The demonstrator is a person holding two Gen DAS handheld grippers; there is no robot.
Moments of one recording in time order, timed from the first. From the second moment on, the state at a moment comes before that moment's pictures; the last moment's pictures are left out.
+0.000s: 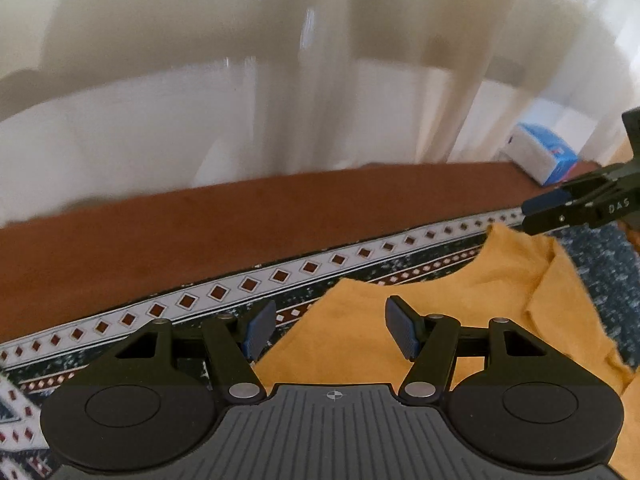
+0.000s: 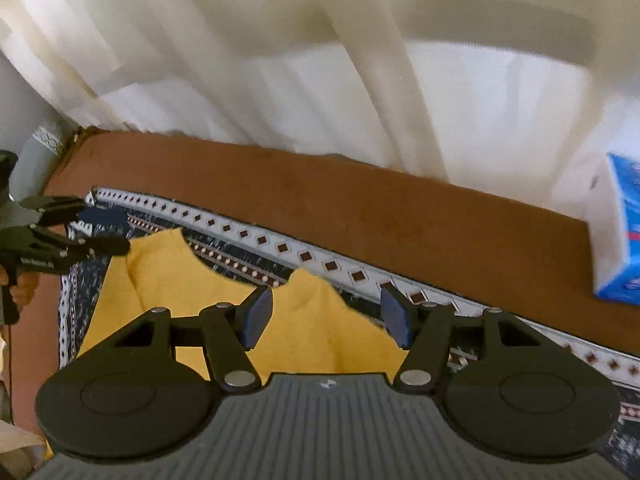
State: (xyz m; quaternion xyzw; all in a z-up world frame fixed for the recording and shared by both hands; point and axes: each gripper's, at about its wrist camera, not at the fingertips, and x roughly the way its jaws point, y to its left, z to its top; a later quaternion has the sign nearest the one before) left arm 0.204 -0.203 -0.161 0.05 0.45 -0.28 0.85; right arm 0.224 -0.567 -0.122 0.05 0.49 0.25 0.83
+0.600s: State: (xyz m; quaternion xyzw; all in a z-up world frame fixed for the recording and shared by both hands) left arm 0.214 -0.215 -0.179 0.07 0.47 -0.32 0.82; right arm 0.224 -0.561 -0.142 0.01 0.50 0.30 0.81
